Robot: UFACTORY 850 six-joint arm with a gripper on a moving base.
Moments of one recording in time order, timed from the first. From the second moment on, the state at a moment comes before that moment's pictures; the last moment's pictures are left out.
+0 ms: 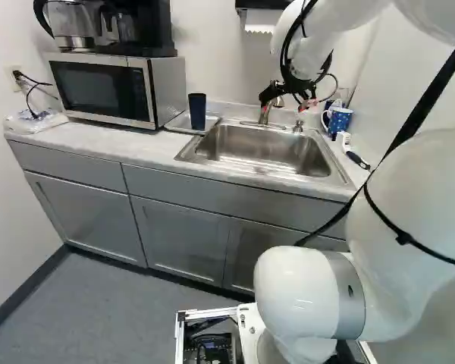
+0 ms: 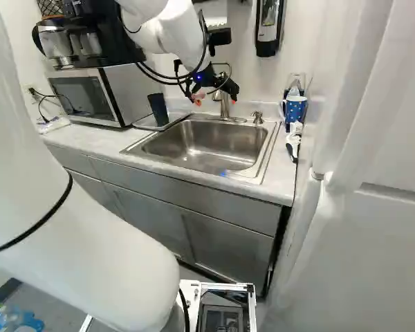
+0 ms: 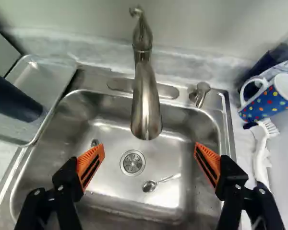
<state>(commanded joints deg) -12.6 7.9 -59.2 -0.2 -26.4 -3.7</state>
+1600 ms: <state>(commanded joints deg) -12.6 7.9 -59.2 1.3 -37.2 -3.7</state>
